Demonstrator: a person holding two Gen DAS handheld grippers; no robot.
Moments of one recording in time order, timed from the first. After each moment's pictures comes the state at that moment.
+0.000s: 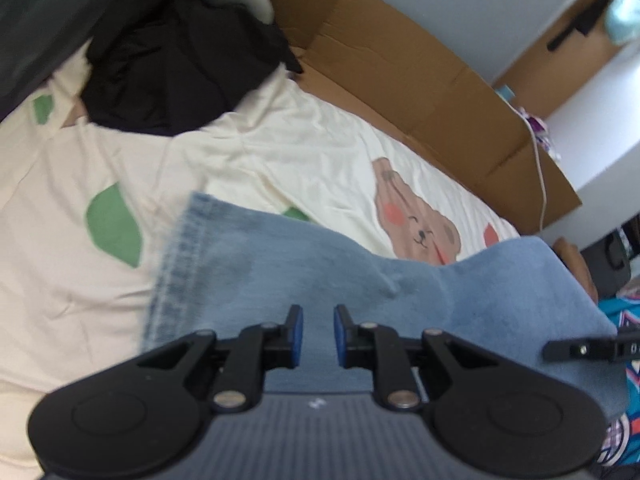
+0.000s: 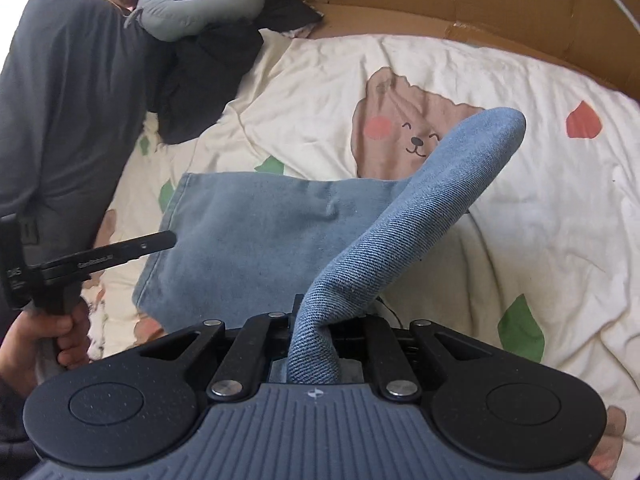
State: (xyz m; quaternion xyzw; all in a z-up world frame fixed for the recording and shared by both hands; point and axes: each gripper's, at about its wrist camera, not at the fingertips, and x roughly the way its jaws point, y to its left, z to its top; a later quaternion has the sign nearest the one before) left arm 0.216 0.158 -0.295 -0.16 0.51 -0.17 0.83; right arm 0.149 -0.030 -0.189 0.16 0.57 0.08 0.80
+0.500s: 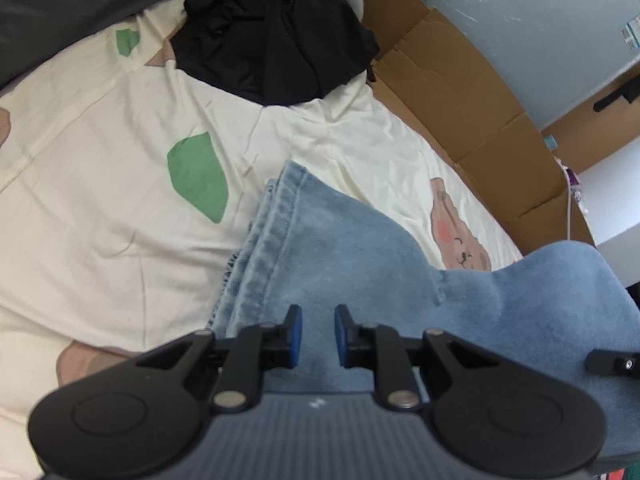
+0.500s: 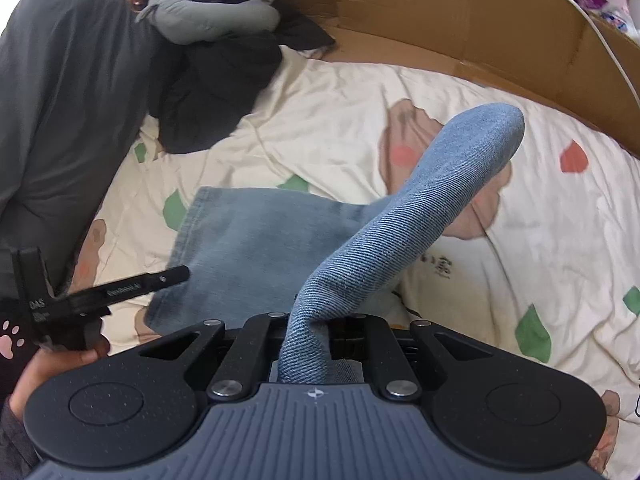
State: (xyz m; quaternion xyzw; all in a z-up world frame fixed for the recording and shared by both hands) left arm 0.201 0.214 -0.330 -0.24 0.51 -0.12 0.82; right arm 0.160 0.061 -0.153 0.11 0.56 0.04 0.82
